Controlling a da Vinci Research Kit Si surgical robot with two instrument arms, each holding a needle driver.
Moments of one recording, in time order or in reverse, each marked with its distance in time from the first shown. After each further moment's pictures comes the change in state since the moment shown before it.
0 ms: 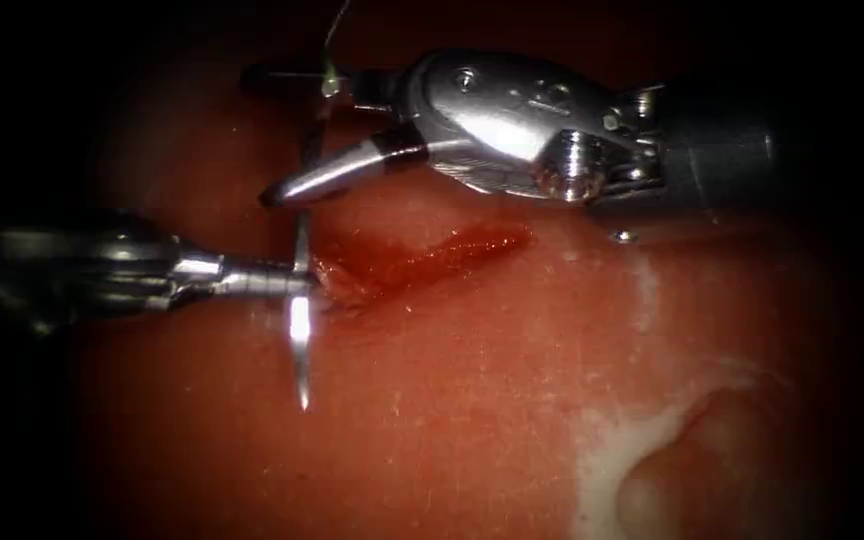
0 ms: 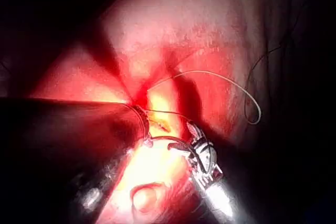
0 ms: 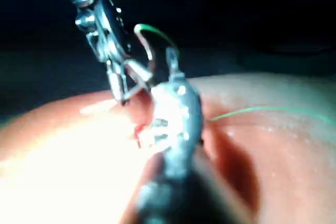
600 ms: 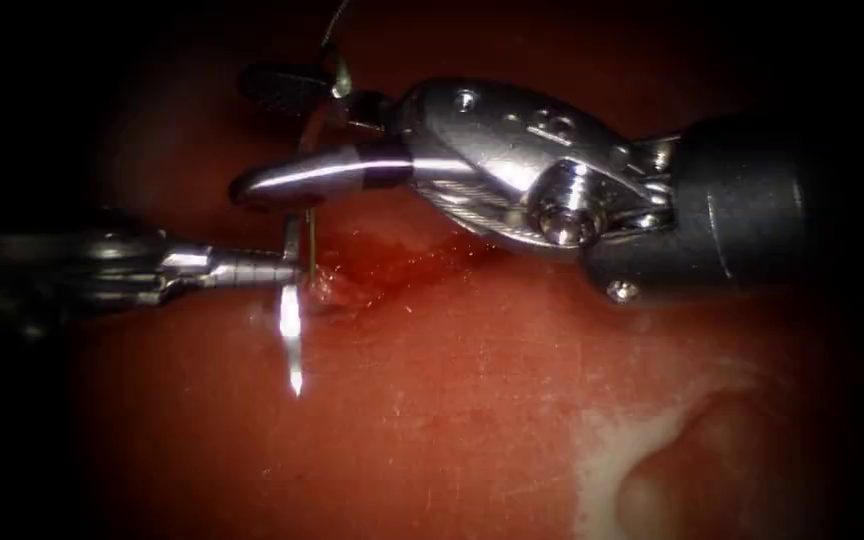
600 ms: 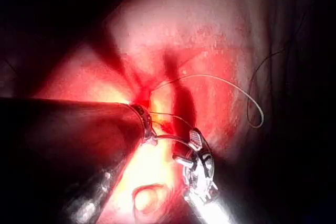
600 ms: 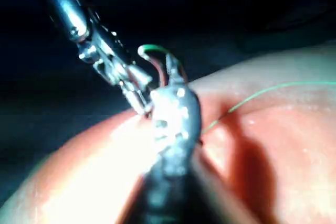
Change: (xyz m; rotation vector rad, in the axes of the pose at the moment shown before) right arm 0.000 -0.002 -0.001 -0.110 -0.015 0.297; left arm 0.000 0.000 -0.001 0.007 0.053 0.043
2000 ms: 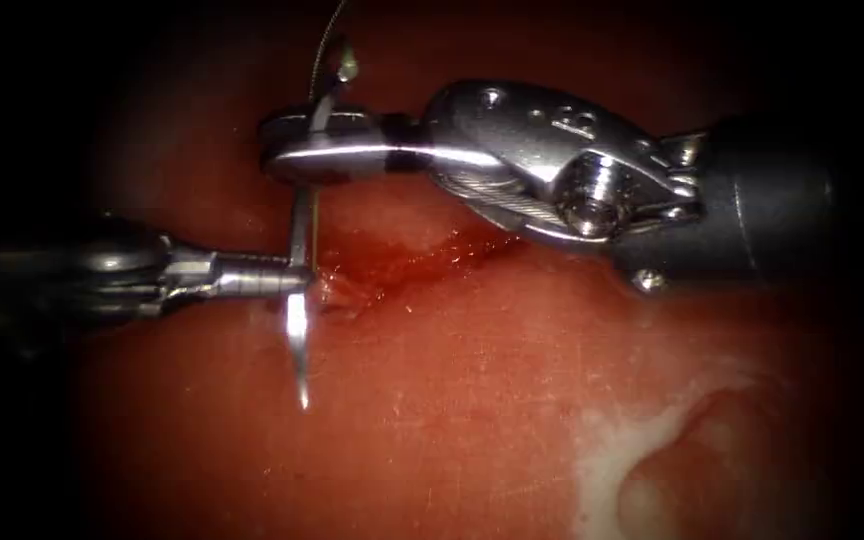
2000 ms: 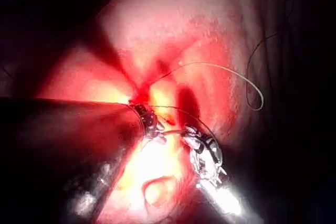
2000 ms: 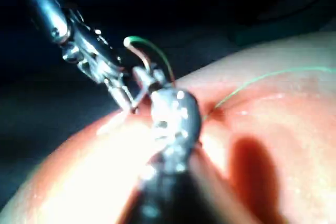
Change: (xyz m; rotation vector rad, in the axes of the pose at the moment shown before) right arm 0.000 0.001 -0.002 0.057 -0.006 0.054; left arm 0.000 0.001 0.001 -0.110 -0.009 0.251
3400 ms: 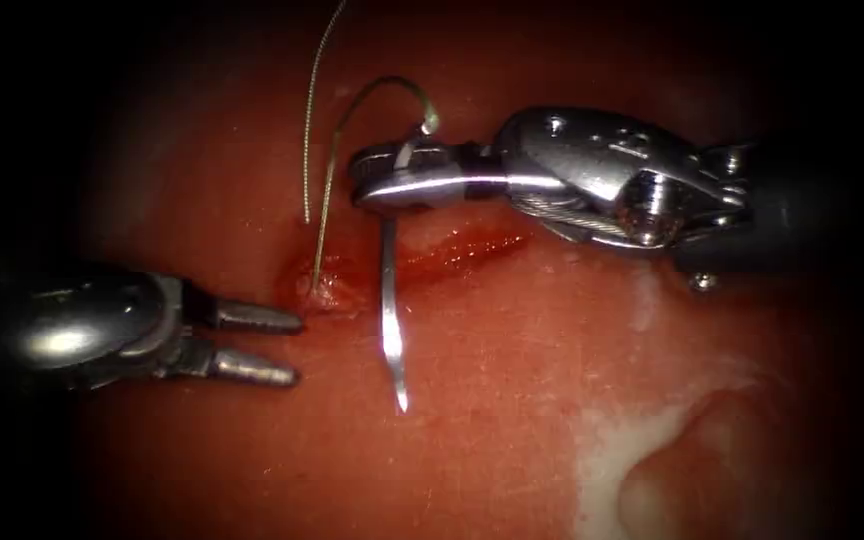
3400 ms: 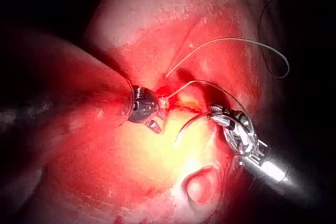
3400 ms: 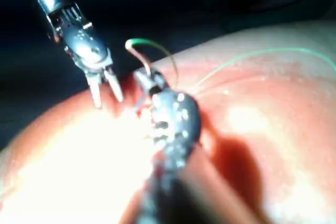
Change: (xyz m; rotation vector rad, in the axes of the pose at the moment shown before) right arm -0.002 0.002 -0.003 0.067 -0.142 -0.077; left arm -0.005 -0.005 -0.001 0.051 -0.381 0.623
